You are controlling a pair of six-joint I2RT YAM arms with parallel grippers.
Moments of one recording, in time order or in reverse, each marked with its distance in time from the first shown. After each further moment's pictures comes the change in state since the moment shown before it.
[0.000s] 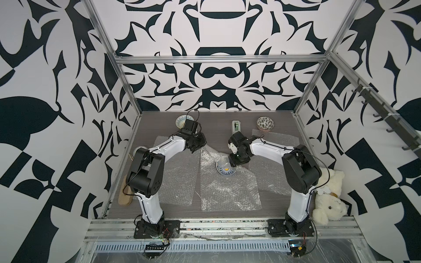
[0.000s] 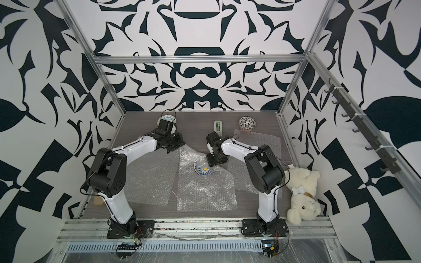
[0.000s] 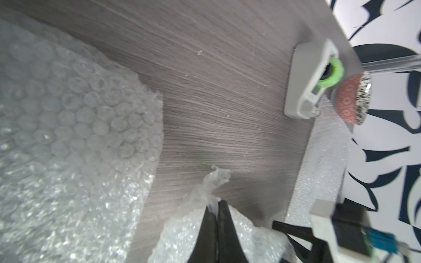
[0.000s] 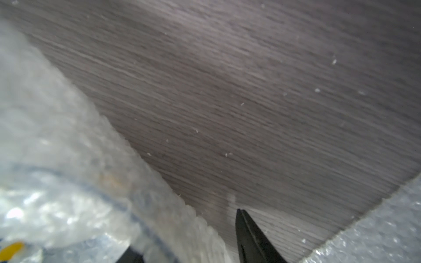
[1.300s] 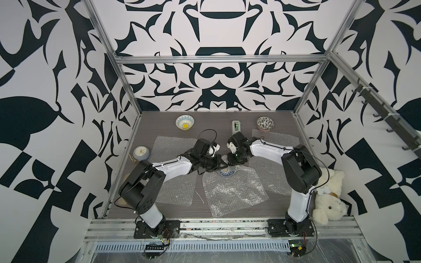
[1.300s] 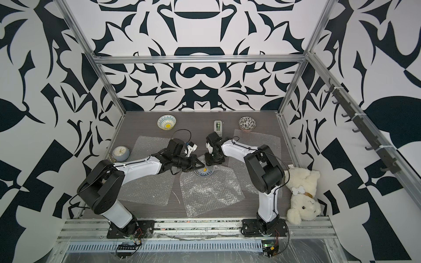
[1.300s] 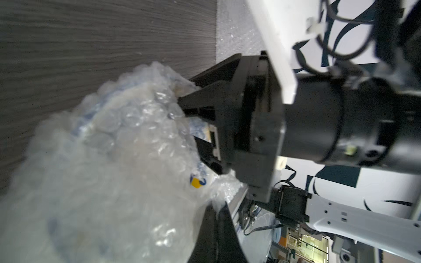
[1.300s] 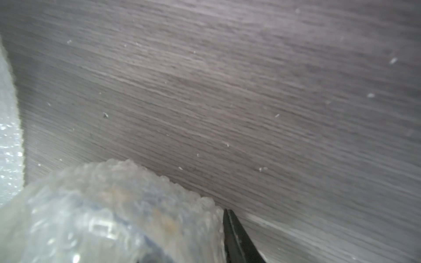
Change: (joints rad) left arm -0.269 -0.137 -0.357 0.335 0.370 -0.046; right arm 0.000 0.000 -0.034 0.103 -0.126 0.117
